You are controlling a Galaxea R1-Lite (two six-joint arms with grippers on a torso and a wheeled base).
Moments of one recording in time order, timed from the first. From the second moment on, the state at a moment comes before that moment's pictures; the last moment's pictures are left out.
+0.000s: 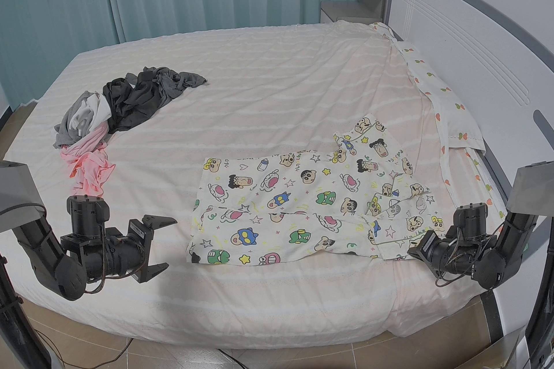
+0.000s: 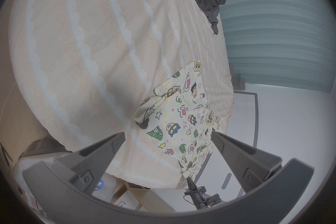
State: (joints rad) left arm -0.07 1.98 -0.37 -1.03 -0.40 -1.28; right arm 0.14 2.21 -0.42 -1.10 0.16 0.90
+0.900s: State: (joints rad) left arm -0.09 1.98 -0.37 -1.03 -0.35 -1.27; right arm 0.07 2.06 -0.35 -1.27 0.19 0.91
